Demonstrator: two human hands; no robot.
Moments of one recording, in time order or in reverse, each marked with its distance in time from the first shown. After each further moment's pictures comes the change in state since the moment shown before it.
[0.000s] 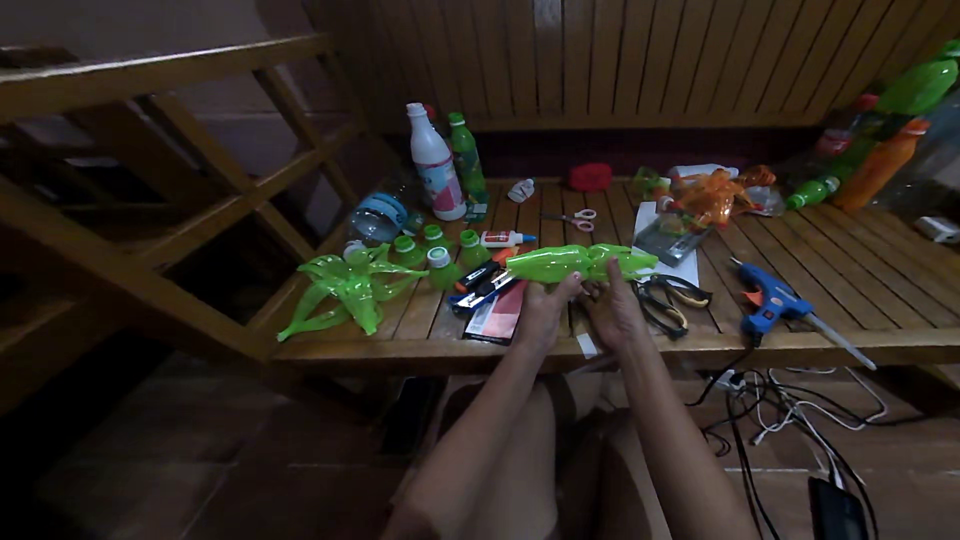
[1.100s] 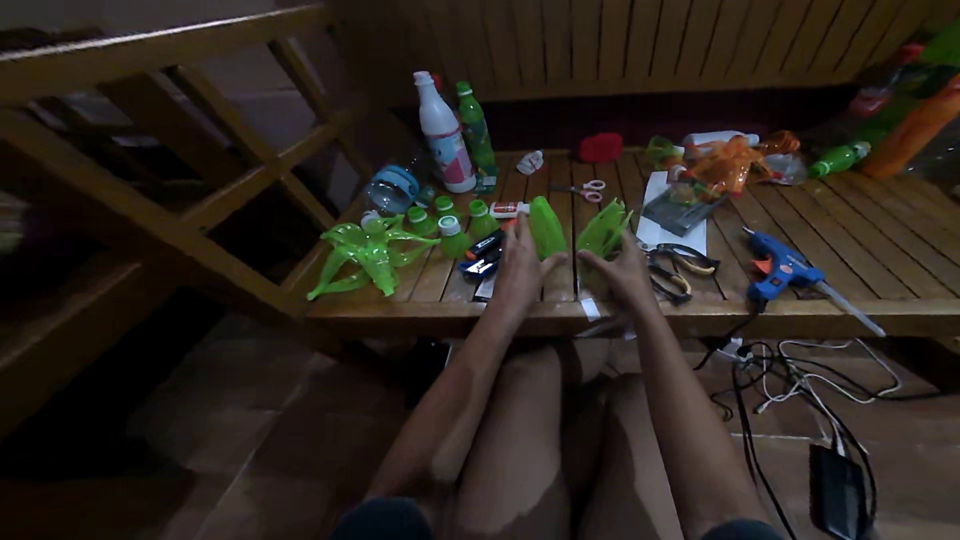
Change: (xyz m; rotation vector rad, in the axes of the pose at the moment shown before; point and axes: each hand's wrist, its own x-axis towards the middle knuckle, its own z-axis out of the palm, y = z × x) left_hand -0.006 0.048 -0.023 1.273 0.001 0.123; right_hand 0.008 -0.007 -0.031 -1.071 -0.123 -0.415
